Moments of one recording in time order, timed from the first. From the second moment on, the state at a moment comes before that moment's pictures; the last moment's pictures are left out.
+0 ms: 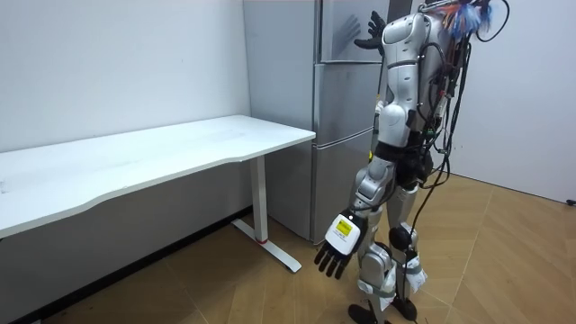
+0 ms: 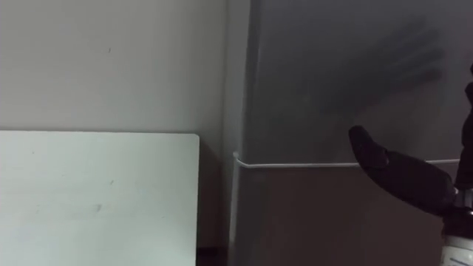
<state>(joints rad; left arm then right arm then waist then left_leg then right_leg) 0.28 0.23 0.10 1.21 0.09 -0.07 0.27 0.01 -0.42 -0.10 -0.40 0.07 -0.22 -0.50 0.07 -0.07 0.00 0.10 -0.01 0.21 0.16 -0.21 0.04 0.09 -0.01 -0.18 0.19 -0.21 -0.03</state>
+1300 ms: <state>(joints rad) 0.23 0.25 0.10 1.24 0.19 0.00 0.21 -0.11 -0.42 -0.04 -0.22 -0.24 -0.18 -0.55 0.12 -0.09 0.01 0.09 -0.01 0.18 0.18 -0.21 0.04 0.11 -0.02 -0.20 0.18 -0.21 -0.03</state>
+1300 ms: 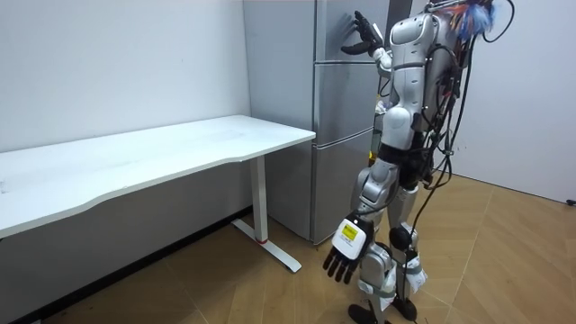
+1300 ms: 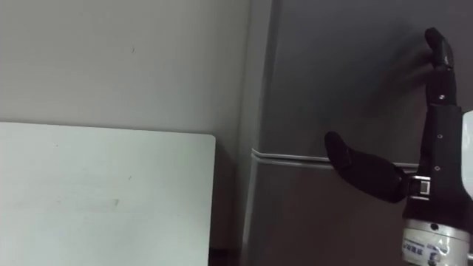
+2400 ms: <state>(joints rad) 0.30 0.26 0.12 1.03 0.26 0.04 0.17 -0.18 -0.44 -0.03 -0.05 -0.39 -0.16 -0.58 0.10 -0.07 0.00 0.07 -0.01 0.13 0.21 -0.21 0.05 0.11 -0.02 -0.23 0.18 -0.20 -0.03</state>
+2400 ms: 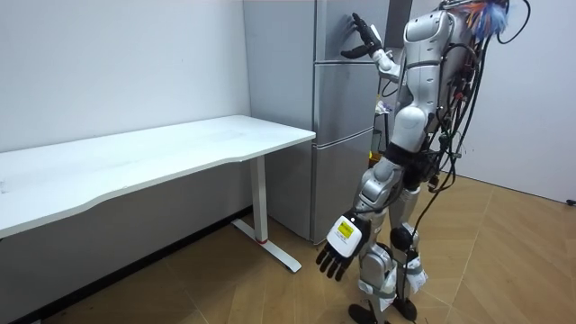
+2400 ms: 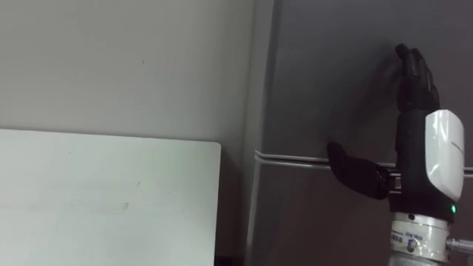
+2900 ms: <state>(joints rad) 0.34 0.26 0.14 1.04 0.25 0.04 0.19 -0.02 -0.44 -0.23 -0.01 -0.03 -0.14 -0.62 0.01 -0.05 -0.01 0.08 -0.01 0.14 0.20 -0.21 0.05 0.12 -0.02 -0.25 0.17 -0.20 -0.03</state>
